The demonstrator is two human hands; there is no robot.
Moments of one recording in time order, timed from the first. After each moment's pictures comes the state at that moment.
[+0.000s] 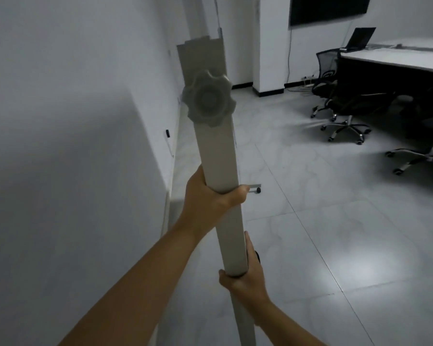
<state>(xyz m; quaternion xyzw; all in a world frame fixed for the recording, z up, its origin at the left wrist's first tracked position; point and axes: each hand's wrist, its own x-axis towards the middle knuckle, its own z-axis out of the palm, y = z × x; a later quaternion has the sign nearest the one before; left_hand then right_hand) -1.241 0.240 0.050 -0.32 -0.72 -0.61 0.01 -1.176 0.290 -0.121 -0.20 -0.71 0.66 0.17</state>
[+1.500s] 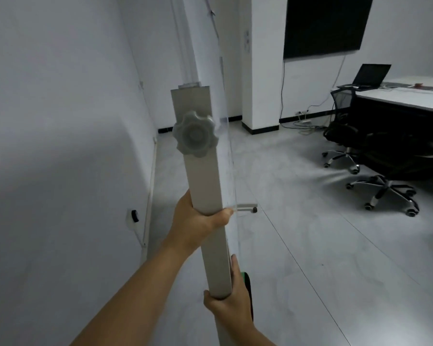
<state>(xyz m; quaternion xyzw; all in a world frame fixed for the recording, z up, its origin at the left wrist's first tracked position) -2.160 0.595 0.044 -0.32 -0.71 -0.62 -0.06 -2.092 0.636 -0.138 -0.26 -0.72 0.62 0.19</state>
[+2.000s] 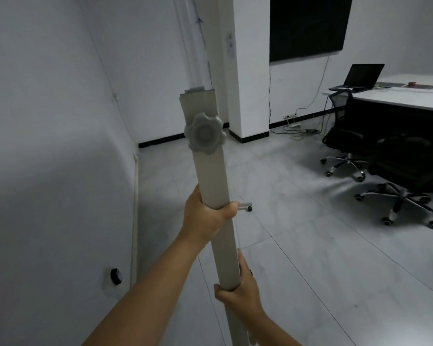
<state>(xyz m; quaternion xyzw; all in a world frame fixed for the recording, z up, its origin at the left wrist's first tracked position) -2.484 0.749 0.041 -0.38 -0.70 -0.60 -0.05 -2.410 0.787 -0.131 -0.29 -0.73 0.59 0.19</state>
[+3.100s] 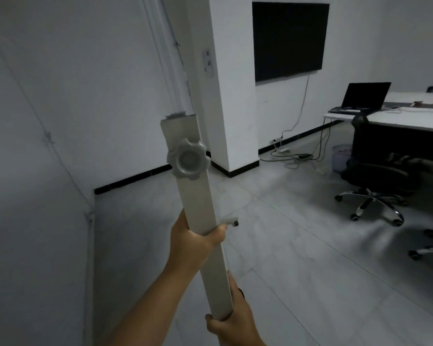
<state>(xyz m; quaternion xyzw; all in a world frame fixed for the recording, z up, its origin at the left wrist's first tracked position) -3.137 1.108 0.041 -0.40 -0.67 -0.62 -0.06 -3.062 1.142 -0.131 -0.32 -0.72 0.58 0.21</state>
